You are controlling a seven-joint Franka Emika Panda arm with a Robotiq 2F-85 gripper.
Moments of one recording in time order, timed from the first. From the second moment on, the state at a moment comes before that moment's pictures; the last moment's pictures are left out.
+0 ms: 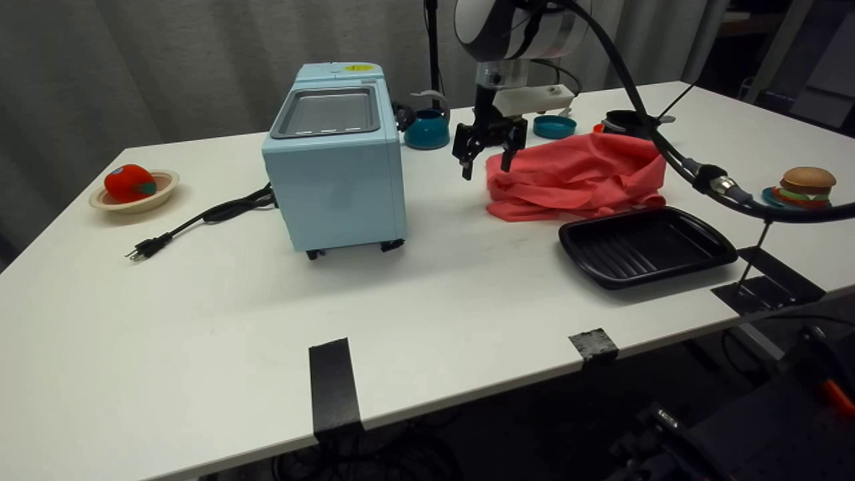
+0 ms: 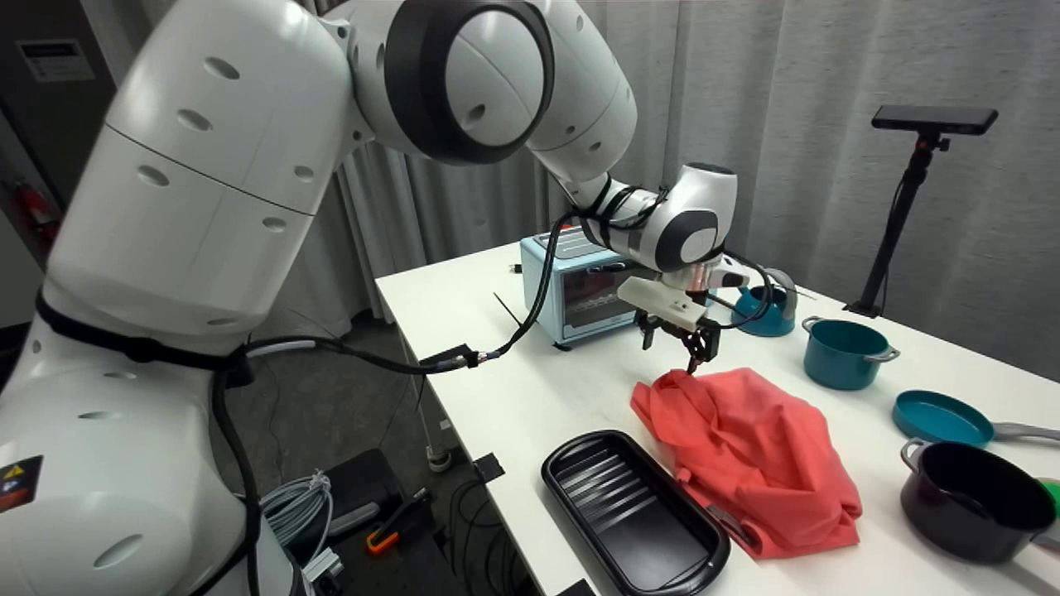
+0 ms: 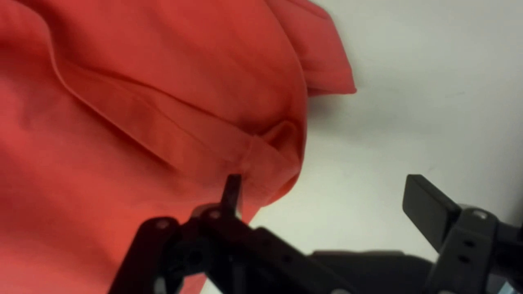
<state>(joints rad) -0.03 0.68 0.10 -1.68 0.03 2.35 -0.08</state>
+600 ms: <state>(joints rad) -0.02 0.74 0.07 -1.60 0.02 2.24 -0.07</state>
